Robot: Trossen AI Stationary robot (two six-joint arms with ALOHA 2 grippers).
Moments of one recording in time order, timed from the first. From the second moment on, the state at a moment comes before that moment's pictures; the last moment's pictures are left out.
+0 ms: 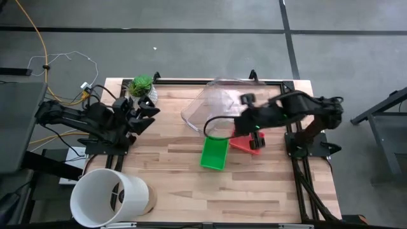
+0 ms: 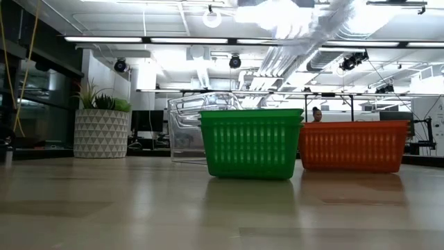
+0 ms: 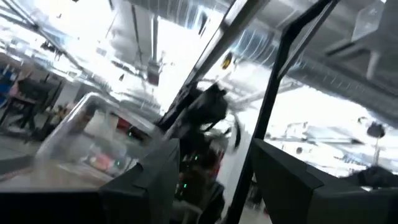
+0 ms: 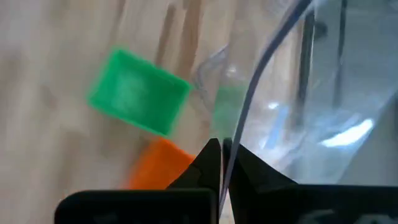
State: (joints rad) left arm -0.07 0.73 0.55 0.71 -0.14 -0.31; right arm 0.25 1.66 2.16 -1.57 0.34 -0.12
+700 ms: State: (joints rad) left arm -0.07 0.71 0.55 0.71 -0.20 -0.31; right arm -0.09 1.95 2.16 -1.47 0.32 -1.04
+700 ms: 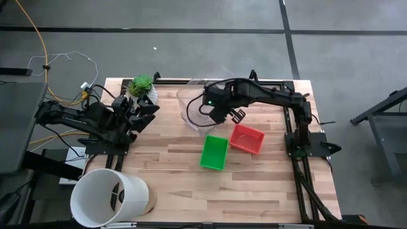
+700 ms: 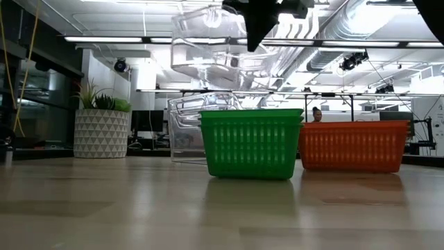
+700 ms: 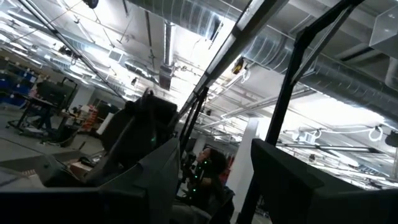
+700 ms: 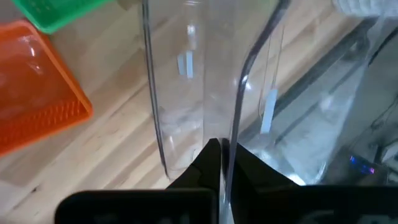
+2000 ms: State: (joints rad) left arm -0.07 0.72 0.55 0.70 -0.22 -0.31; right arm 0.00 1.56 1.44 -0.94 0.52 -1.23
